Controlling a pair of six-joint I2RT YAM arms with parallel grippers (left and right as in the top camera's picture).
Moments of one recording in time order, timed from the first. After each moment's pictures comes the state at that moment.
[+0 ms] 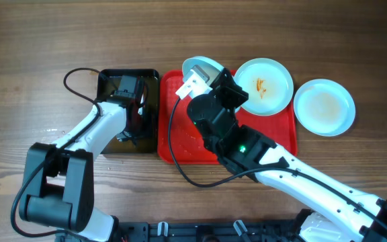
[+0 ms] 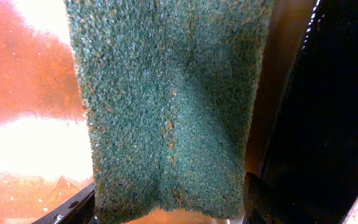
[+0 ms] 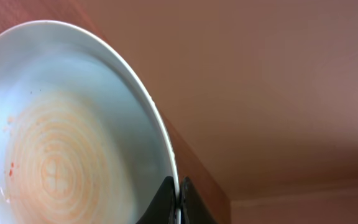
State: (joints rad) left arm -0.22 1.71 0.95 -0.70 0.05 -0.34; right arm 0.89 1.42 1.01 -0.08 0.98 -0.65
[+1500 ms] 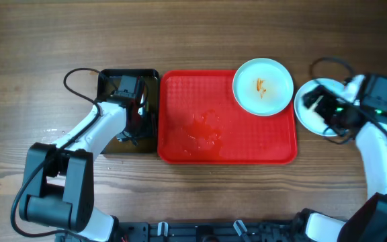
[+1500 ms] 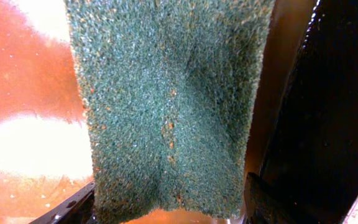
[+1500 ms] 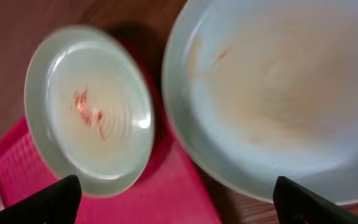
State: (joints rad) left arm -0.22 1.71 0.95 -0.70 0.05 -0.34; right arm -0.33 1.42 0.89 -0.58 -0.34 0.33
